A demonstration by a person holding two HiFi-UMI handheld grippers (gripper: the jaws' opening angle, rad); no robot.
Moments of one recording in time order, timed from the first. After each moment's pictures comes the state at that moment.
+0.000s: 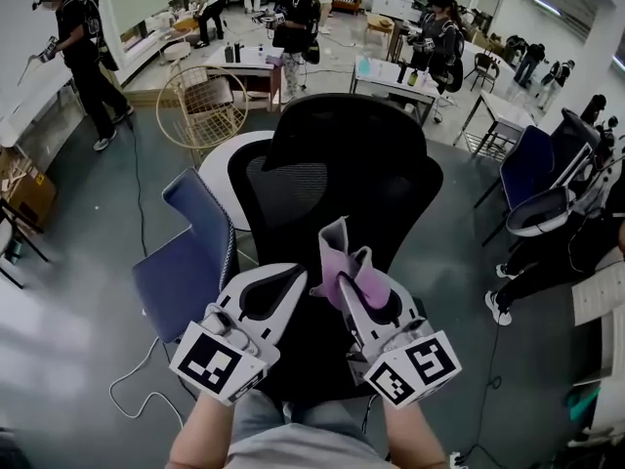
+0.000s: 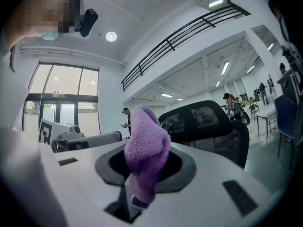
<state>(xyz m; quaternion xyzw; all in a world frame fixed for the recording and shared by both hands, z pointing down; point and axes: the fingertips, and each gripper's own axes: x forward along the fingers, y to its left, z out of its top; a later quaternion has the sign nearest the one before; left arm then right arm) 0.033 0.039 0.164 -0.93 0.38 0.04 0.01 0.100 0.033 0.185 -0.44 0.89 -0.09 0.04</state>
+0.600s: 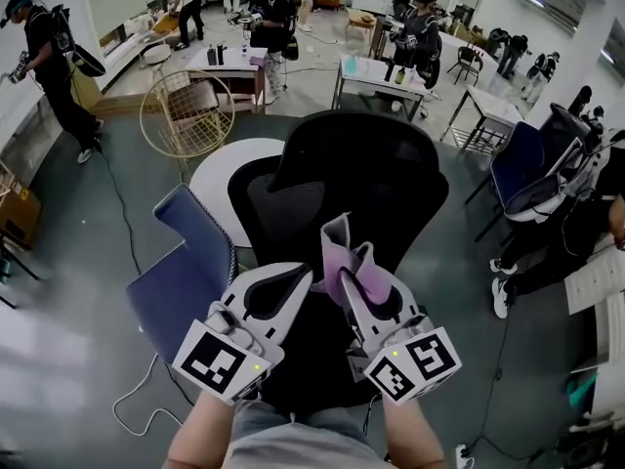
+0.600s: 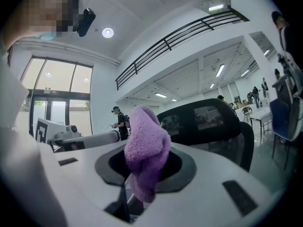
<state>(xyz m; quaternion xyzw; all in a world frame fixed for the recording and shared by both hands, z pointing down) 0.004 -0.010 0.156 -0.94 0.33 0.04 0.01 0.068 -0.018 0.178 -0.49 0.87 -0.09 0.03</state>
